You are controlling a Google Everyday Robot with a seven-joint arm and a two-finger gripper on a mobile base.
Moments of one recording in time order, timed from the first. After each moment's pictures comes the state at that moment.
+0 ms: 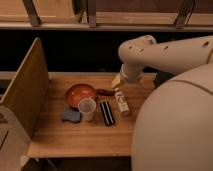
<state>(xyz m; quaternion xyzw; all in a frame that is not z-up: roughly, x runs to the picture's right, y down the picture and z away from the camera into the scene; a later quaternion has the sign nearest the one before) 0.115 -0.011 0.708 -0.16 0.16 0.67 0.71</state>
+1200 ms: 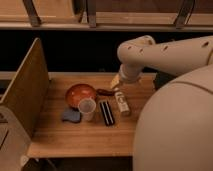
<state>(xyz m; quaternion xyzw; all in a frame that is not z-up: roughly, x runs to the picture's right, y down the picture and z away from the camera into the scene) 0.103 -0.010 0.706 -0.17 0.15 0.66 0.72</state>
